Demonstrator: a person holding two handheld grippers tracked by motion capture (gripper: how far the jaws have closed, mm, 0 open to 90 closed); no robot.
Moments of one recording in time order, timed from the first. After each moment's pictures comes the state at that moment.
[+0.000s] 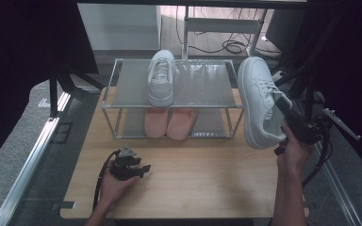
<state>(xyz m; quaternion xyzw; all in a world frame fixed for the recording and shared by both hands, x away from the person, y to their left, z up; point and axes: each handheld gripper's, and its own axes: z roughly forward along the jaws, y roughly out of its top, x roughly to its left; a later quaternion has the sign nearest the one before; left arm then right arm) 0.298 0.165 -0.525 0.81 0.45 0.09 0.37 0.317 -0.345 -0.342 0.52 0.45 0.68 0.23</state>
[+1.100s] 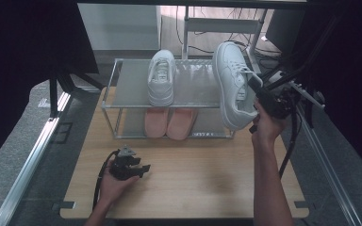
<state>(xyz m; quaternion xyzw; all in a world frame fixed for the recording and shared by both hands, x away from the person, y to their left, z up) 0.299 0.167 -0.525 0.81 0.45 0.09 0.37 0.373 -0.276 -0.316 0.52 0.47 0.67 0.22</state>
